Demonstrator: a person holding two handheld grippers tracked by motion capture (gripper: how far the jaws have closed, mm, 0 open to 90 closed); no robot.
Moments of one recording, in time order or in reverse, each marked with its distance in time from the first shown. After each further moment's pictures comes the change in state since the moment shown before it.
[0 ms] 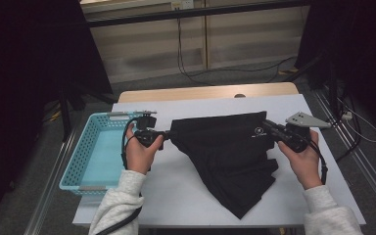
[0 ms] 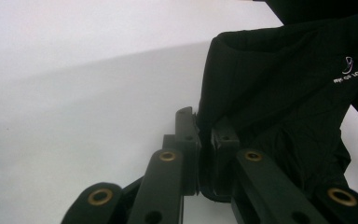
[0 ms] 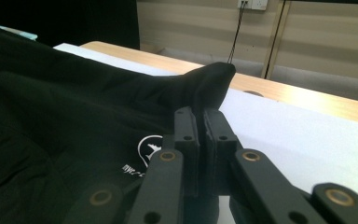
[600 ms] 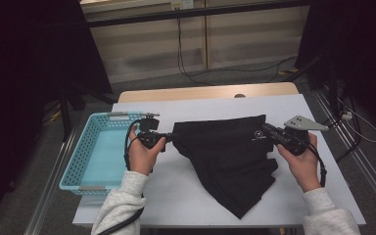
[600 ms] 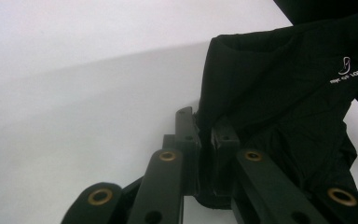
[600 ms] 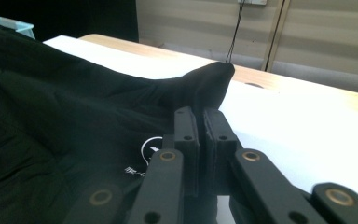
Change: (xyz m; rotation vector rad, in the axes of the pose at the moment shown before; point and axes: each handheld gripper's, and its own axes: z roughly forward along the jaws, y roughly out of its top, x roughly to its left) left arm 0.000 -0.007 0.010 0.022 -0.006 -0.007; right arm 0.002 -0.011 0.002 0.020 -0.001 -0.004
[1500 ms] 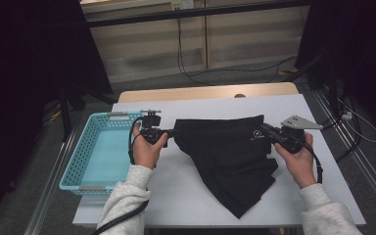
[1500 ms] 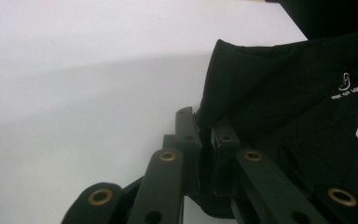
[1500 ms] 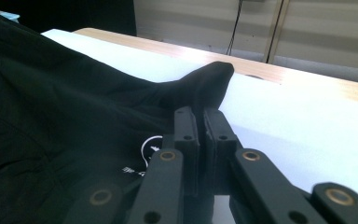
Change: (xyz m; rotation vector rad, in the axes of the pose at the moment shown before) left arm 0.014 0.015 0.015 -0.027 0.023 -0.028; right arm -0.010 -0.008 0.019 0.011 -0.003 0.006
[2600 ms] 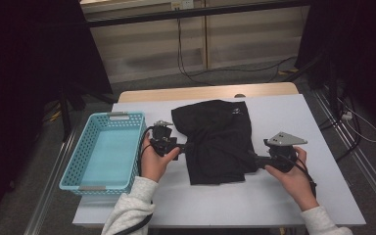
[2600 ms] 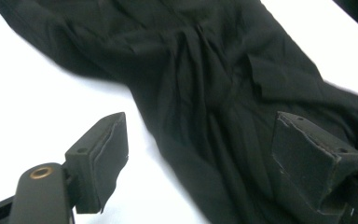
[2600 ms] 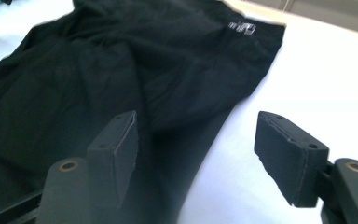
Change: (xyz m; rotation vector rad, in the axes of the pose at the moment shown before) left arm -0.019 -0.042 0.019 0.061 0.041 0.143; right arm 0.047 -0.025 -0.015 0.189 -0.001 -0.081
